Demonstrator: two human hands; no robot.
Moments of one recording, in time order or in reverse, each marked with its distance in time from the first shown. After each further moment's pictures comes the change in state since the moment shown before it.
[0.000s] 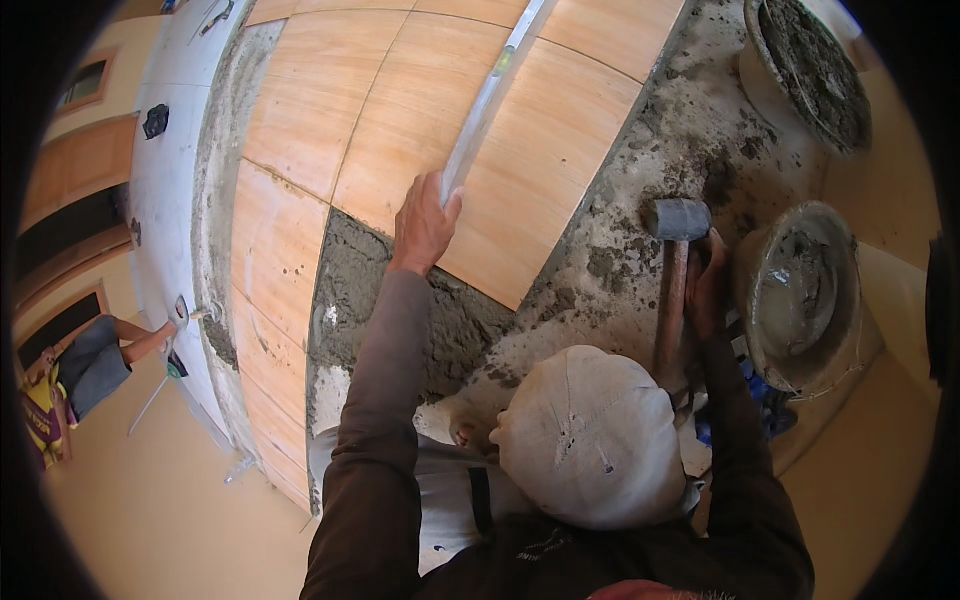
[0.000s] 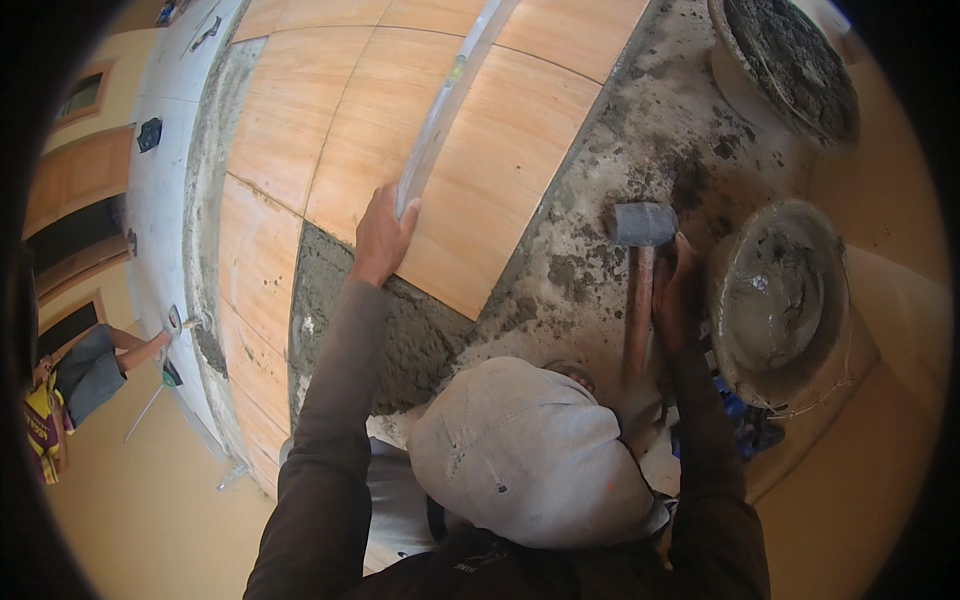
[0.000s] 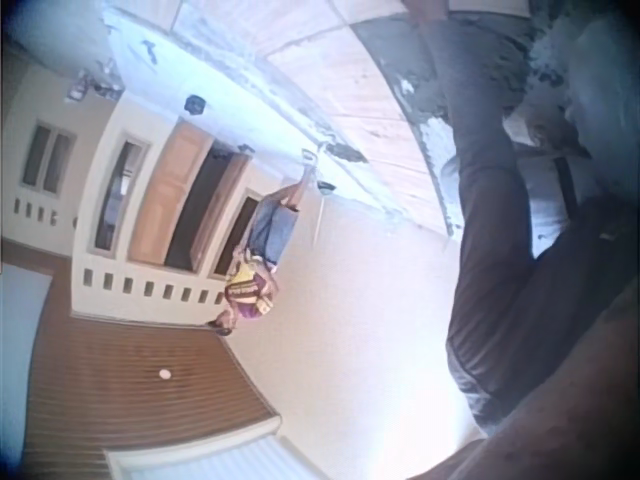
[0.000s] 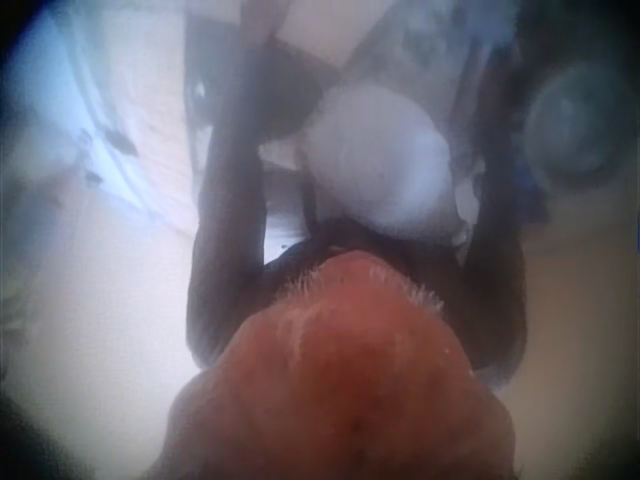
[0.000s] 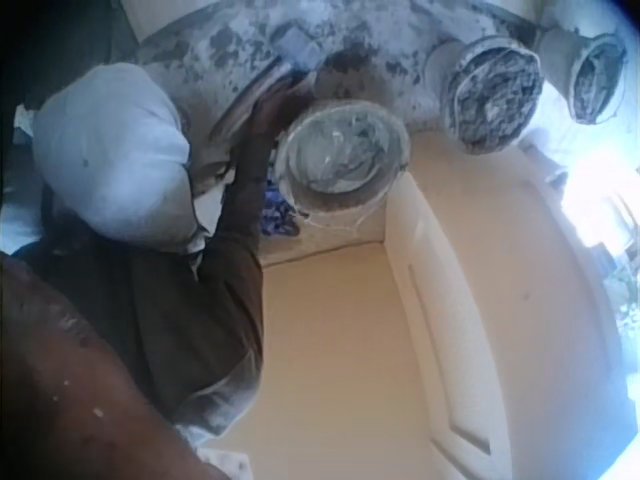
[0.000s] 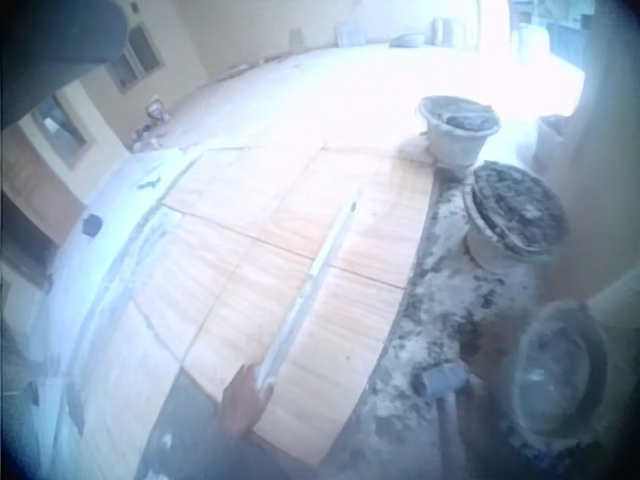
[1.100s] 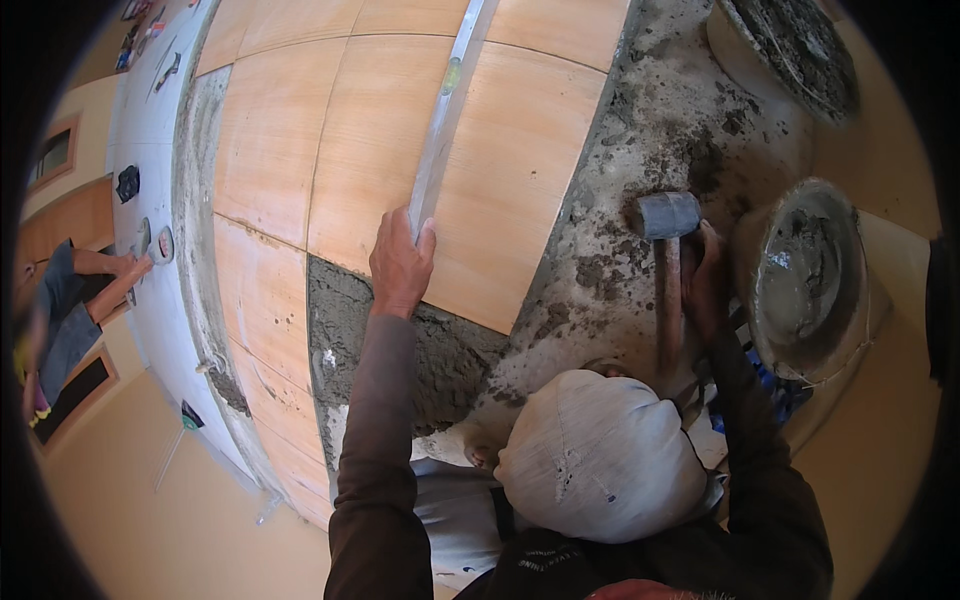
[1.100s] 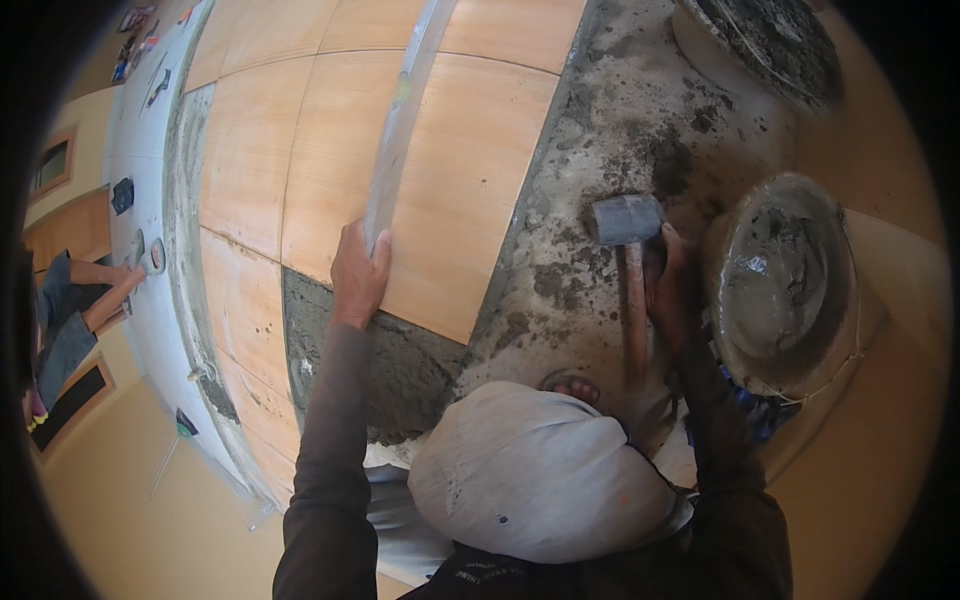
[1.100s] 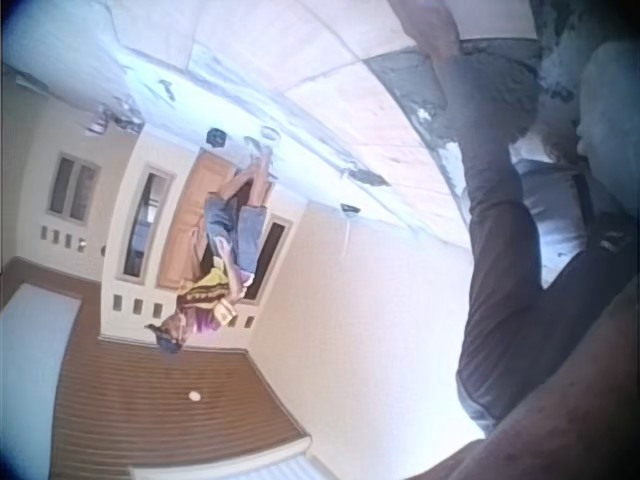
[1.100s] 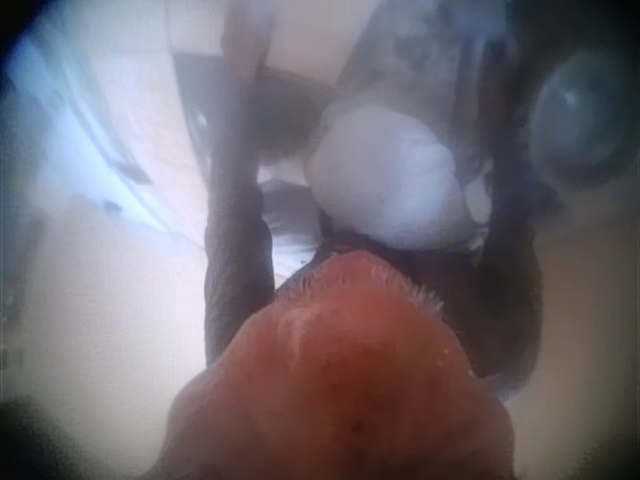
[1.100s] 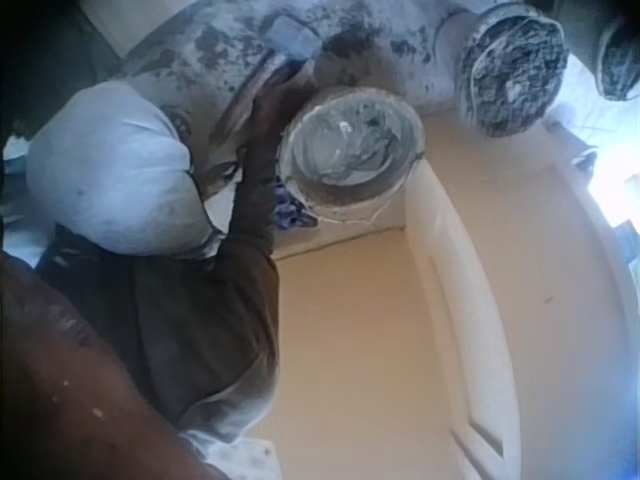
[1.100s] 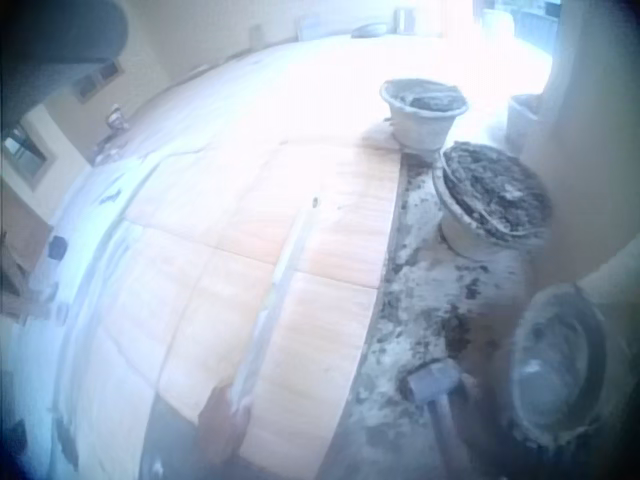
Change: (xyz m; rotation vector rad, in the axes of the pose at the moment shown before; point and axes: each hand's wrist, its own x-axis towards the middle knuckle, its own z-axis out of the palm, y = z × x) left_hand 0.005 0.007 0.000 -0.008 -0.024 -0.013; right_hand 0.004 -0.016 -0.009 -0.073 0.008 0.037
